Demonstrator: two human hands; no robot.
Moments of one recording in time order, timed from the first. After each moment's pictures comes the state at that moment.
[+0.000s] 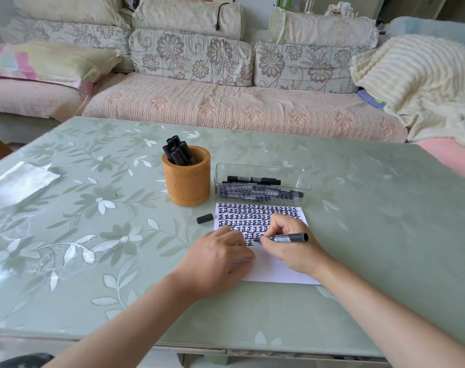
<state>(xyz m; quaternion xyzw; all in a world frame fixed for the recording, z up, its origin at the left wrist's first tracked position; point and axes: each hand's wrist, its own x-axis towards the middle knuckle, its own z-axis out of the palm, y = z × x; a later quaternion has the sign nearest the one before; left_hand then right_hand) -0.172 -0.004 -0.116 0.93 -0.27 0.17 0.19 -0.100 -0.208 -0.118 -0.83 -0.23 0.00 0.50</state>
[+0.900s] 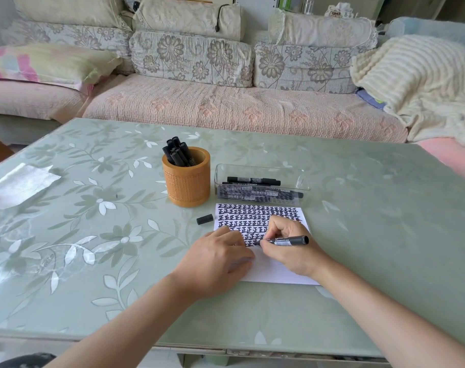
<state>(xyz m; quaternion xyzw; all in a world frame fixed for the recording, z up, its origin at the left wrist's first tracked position) -0.171 -0.004 -0.117 0.93 -0.27 0.17 0.20 -0.105 -0.209 -0.113 -0.83 -0.25 0.03 0.50</state>
